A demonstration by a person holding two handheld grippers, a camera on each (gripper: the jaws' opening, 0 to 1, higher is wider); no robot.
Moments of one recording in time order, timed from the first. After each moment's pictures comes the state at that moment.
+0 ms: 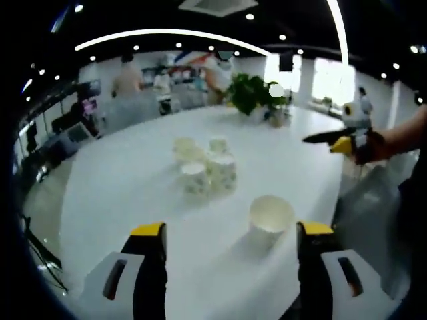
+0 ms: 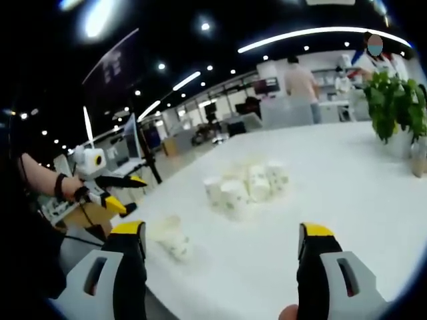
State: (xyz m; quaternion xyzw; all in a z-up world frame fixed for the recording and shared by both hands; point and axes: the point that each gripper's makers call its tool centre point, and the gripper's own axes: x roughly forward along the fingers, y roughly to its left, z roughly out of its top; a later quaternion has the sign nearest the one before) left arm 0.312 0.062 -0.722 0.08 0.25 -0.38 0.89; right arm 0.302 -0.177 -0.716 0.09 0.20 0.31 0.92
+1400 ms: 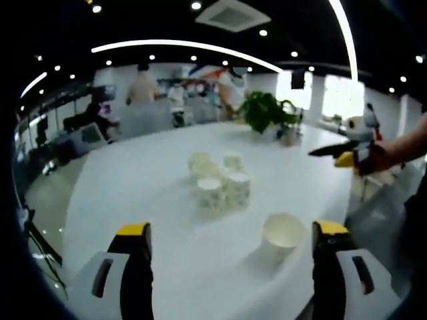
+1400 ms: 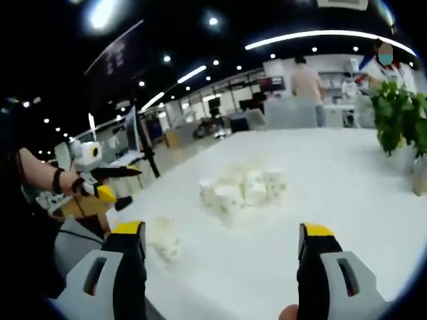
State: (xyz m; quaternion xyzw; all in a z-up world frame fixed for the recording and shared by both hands) left arm 0.330 0.070 -0.707 0.04 0.21 -0.35 0.91; right arm 0.334 -0.180 -0.709 0.05 0.20 0.33 0.92
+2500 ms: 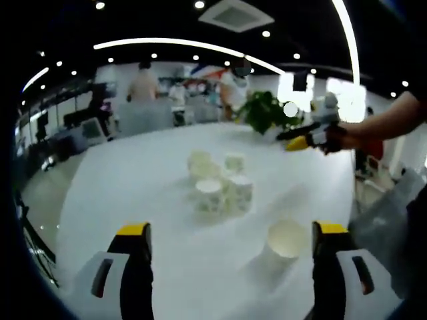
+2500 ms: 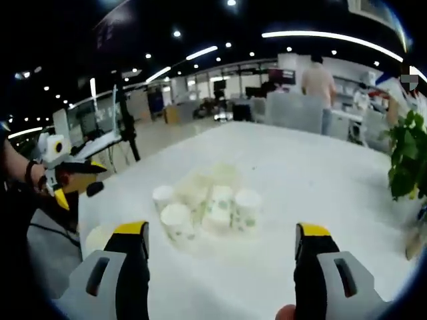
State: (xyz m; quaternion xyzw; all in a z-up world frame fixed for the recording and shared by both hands) left arm 0.346 0.059 -0.714 0.03 0.21 -0.35 0.91; right arm 0.458 -0.189 -0.713 -0.04 0.24 0.33 0.91
